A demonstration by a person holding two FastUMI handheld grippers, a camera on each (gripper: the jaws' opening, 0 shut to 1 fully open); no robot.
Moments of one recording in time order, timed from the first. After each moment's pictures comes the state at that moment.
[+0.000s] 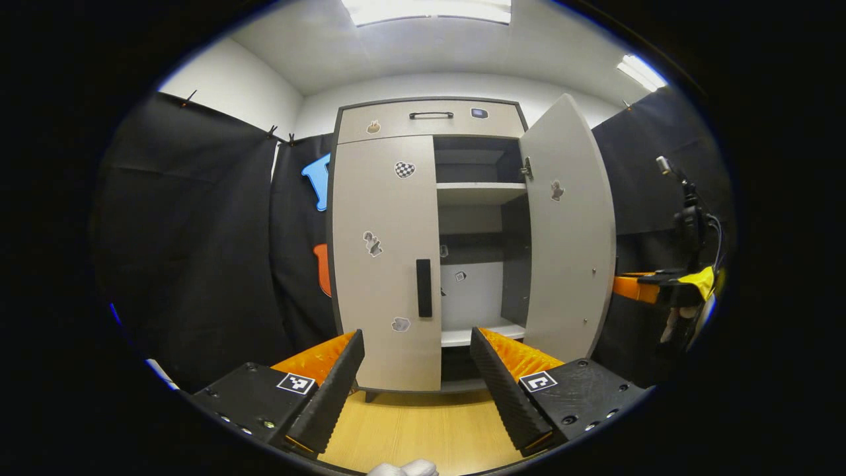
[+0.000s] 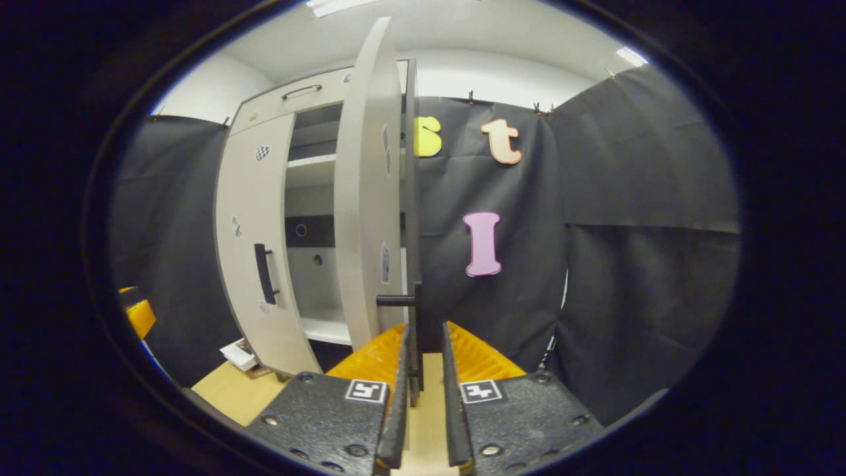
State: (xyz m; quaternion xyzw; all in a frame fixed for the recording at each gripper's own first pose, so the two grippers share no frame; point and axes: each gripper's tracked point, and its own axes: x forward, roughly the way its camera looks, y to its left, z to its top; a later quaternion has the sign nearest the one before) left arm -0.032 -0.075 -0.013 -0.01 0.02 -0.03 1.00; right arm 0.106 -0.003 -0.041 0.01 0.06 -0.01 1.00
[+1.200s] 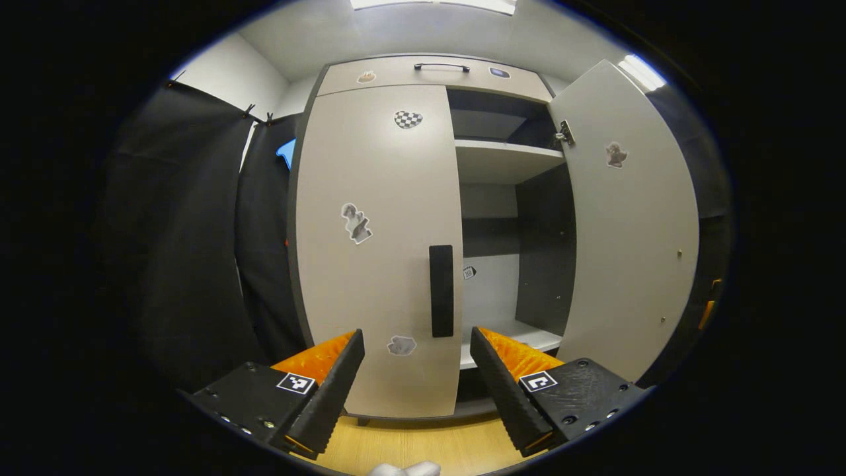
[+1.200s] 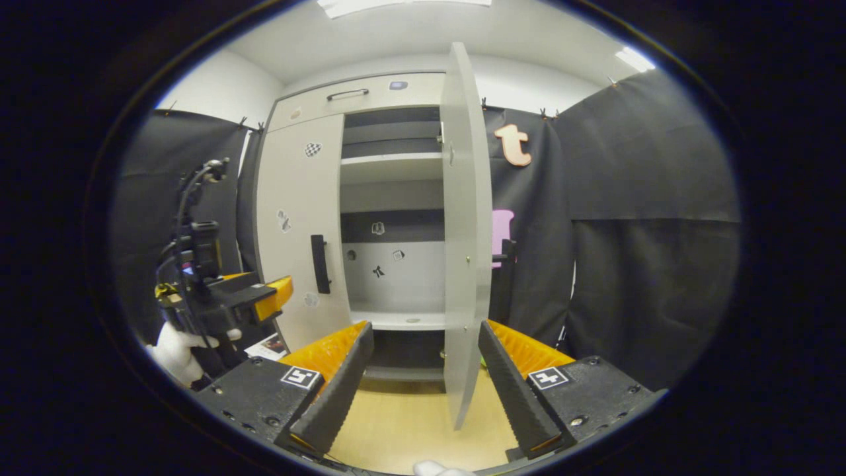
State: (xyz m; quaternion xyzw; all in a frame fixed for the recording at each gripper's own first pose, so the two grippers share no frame) left arm 0.147 -0.075 -0.054 -0.01 0.02 -0.06 1.00; right arm 0.079 0.041 -0.052 0.02 0.06 0.00 1.00
